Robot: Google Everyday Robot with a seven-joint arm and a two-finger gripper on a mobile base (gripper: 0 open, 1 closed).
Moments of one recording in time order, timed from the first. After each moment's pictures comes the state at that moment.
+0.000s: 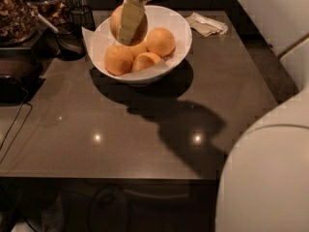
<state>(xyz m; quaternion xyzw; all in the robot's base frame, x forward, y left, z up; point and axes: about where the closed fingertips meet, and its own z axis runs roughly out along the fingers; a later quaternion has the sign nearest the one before) 0.635 0.050 1.013 -0.65 0.72 0.04 0.24</state>
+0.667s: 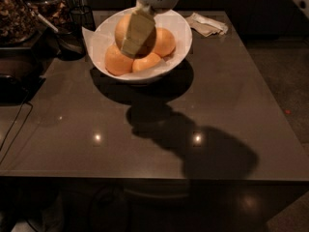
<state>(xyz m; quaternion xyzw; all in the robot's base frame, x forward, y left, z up) 0.571 0.031 1.019 -0.61 0.74 0.06 0.27</state>
